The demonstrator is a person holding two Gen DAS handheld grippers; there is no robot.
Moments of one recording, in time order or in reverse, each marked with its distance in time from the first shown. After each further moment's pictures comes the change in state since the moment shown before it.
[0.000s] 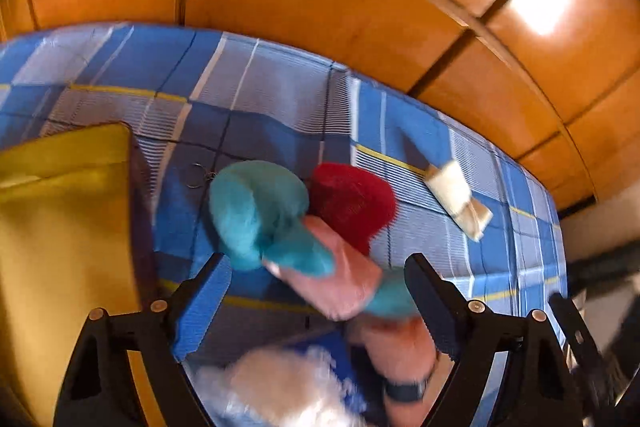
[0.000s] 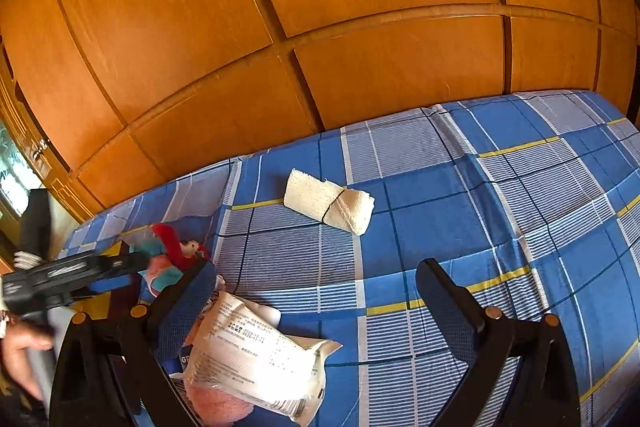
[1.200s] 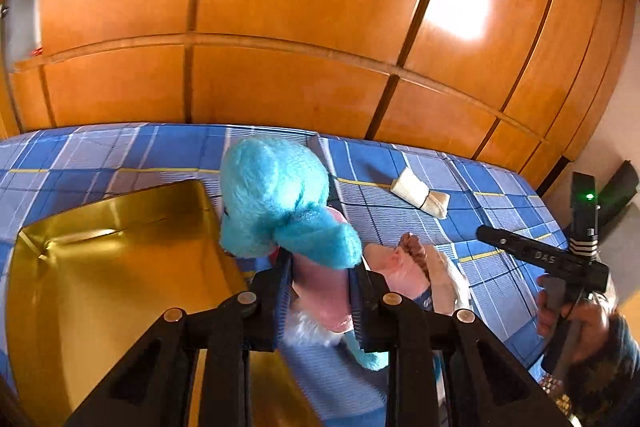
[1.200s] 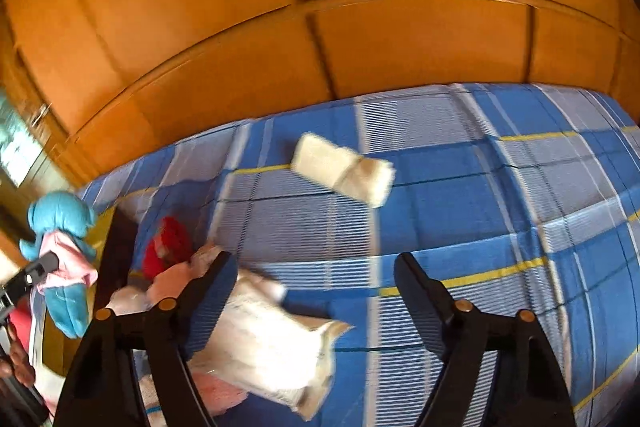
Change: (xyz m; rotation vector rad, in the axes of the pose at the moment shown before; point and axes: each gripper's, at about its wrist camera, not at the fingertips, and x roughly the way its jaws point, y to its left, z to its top) left arm -0.119 0.023 -0.075 0.269 -0.317 -0.065; right arm 0.027 0.022 -0.019 -0.109 0.104 0.014
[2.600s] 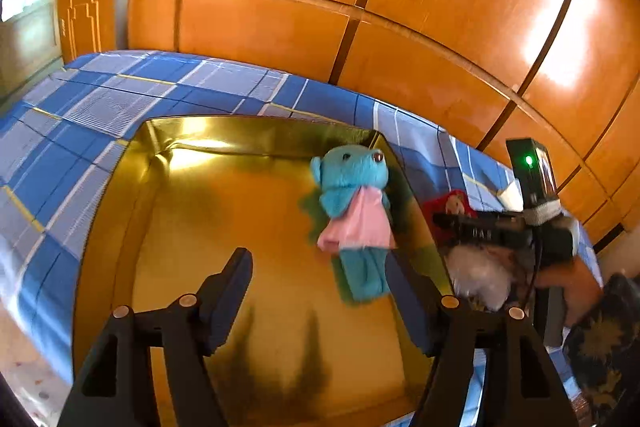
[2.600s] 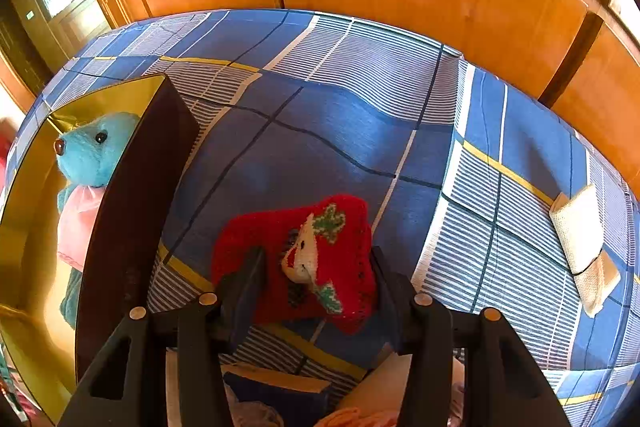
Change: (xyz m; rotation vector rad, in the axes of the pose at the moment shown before) left arm -0.042 0.091 -0.062 -0.255 0.001 0.281; right arm 0.163 0.178 0.002 -0.439 0.321 0.022
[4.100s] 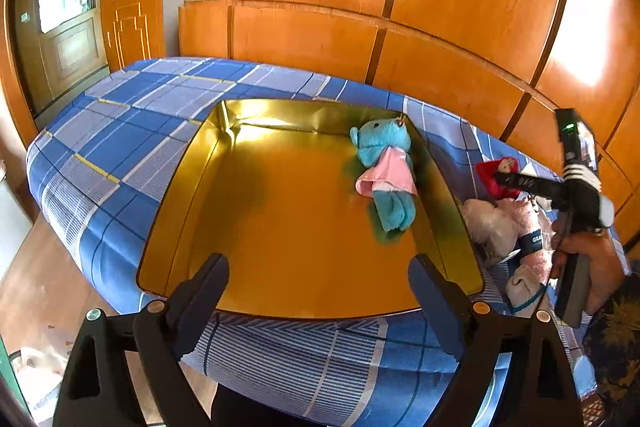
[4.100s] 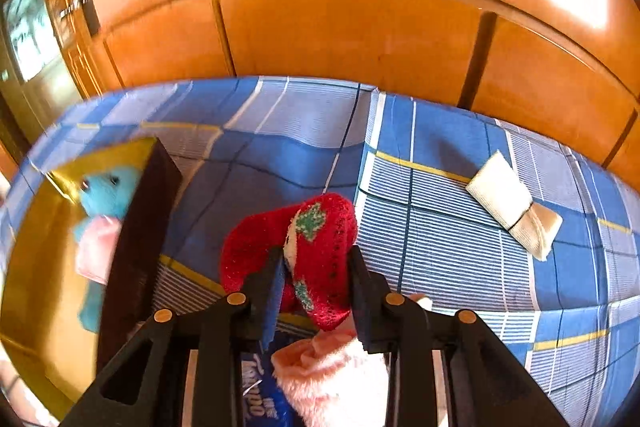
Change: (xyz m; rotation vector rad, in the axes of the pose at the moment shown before) left arm -0.060 0.001 -0.064 -0.017 -0.046 0.148; right arm -0.067 -0.021 -0.036 0.173 -0.221 -0.081
